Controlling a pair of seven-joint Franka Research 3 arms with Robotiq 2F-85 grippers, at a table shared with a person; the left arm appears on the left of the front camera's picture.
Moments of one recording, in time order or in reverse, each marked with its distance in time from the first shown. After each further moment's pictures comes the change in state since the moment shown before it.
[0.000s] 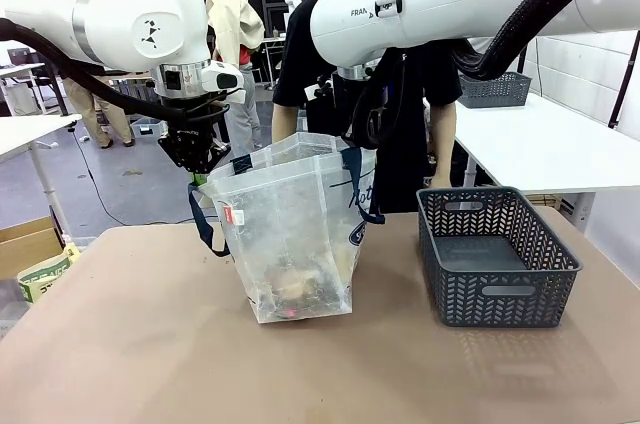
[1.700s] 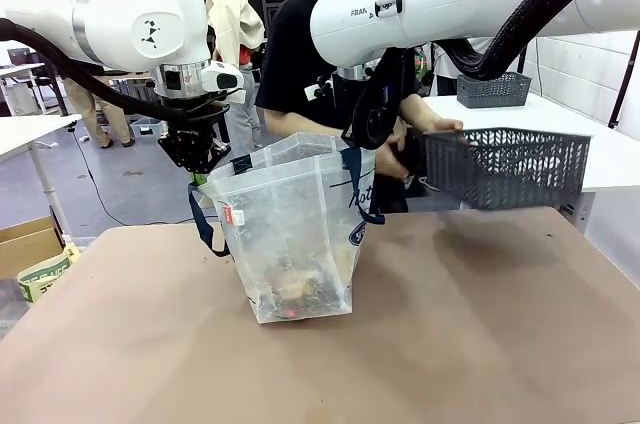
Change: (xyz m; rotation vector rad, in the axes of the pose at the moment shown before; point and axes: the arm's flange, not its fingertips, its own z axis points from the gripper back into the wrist) left arm 0.000 0.000 0.000 0.000 0.000 0.000; right arm 0.000 0.000 0.000 0.000 0.000 0.001
